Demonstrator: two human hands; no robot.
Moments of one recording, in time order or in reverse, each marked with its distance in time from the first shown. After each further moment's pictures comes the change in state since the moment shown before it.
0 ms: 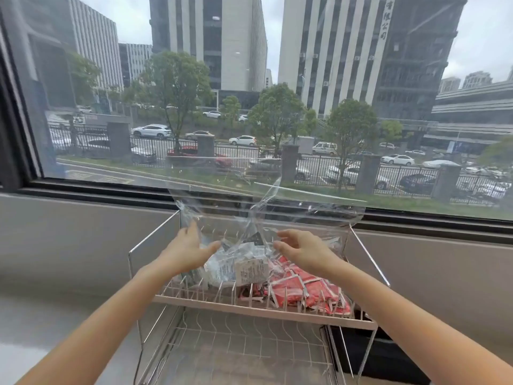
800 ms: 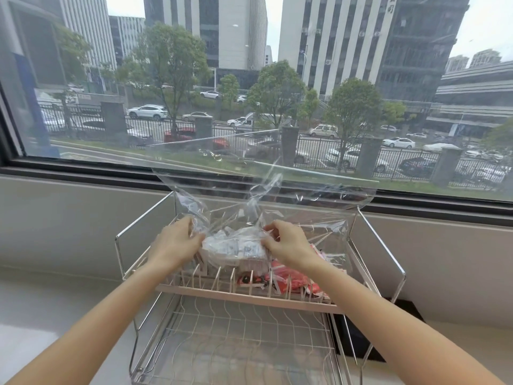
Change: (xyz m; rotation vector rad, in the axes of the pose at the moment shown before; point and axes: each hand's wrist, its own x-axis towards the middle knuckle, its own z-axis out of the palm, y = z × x) left_hand 0.005 -0.015 0.019 -0.012 0.199 -0.038; right_hand 0.031 0.013 0.046 0.012 0.120 0.016
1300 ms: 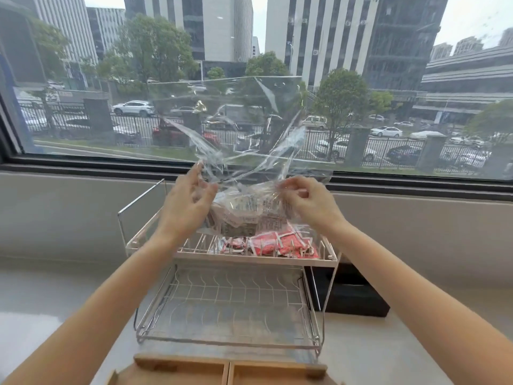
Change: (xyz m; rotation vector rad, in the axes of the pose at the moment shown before) left_hand -0.089 0.071 -0.043 -0.548 0.105 0.282; right_hand -0.083 -0.014 -0.091 0.210 0.216 -0.103
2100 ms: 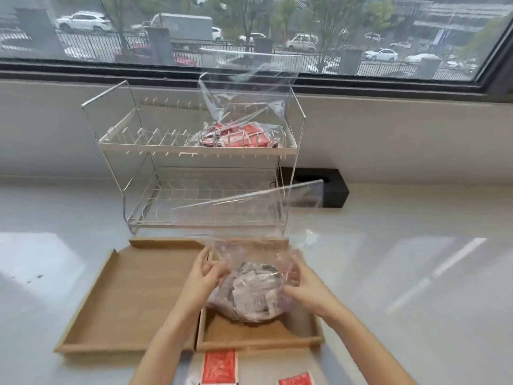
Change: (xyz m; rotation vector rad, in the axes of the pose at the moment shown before) left_hand -0.261 -0.068 0.071 -0.401 -0.334 -0.722; right_hand -0.291 0.122 0.045 0.257 -0.332 0.598
